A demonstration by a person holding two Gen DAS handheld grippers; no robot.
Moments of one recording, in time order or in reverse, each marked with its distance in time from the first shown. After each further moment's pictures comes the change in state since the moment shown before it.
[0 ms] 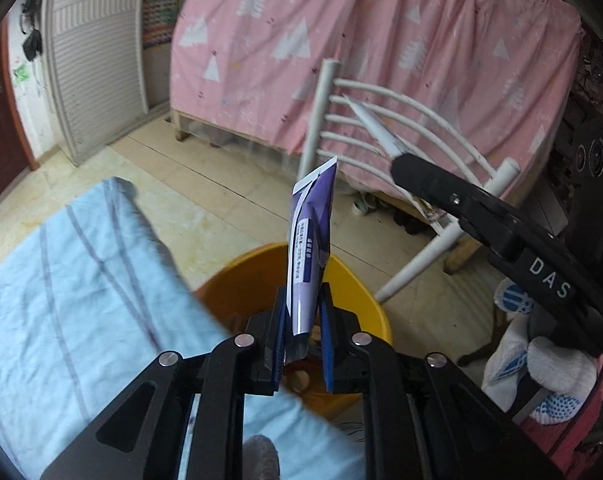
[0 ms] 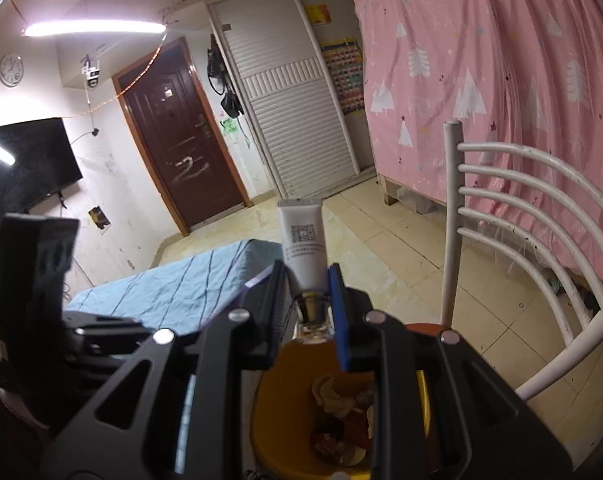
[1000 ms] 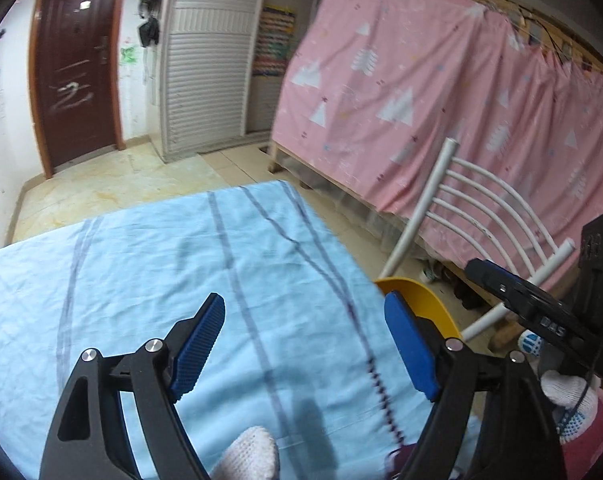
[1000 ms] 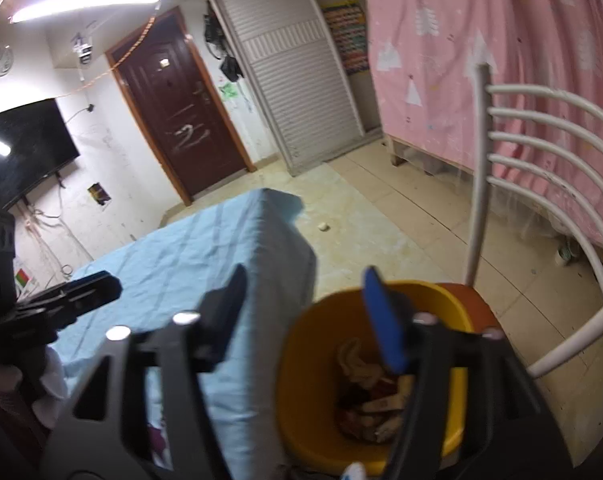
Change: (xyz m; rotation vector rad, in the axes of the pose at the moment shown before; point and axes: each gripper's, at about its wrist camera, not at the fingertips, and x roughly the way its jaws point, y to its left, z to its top) left arm -0.095 0.116 -0.064 -0.259 -0.243 0.251; right arm 0.037 0.048 -0.032 0.001 0.119 0.024
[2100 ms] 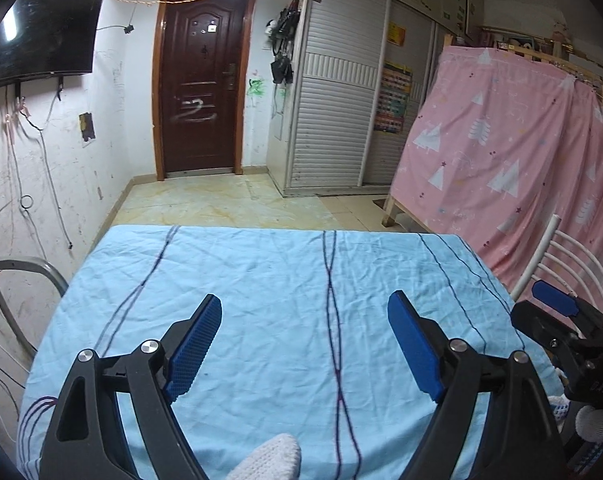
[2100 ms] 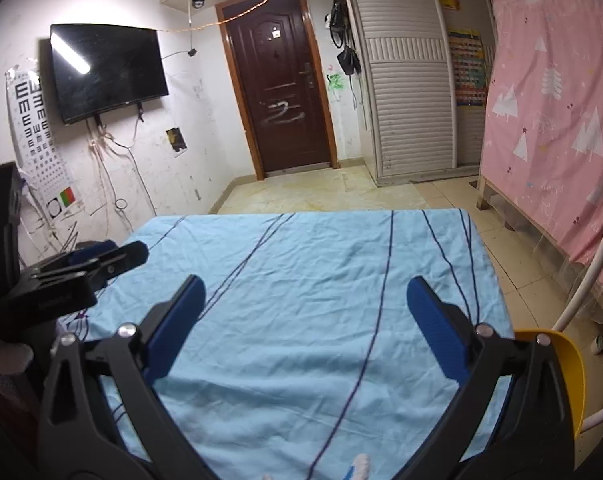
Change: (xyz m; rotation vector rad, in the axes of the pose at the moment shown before) left arm -0.120 0.152 -0.042 -0.178 -0.192 0.345; right arm 0.030 0.189 -0.025 -0.304 0.010 0.189
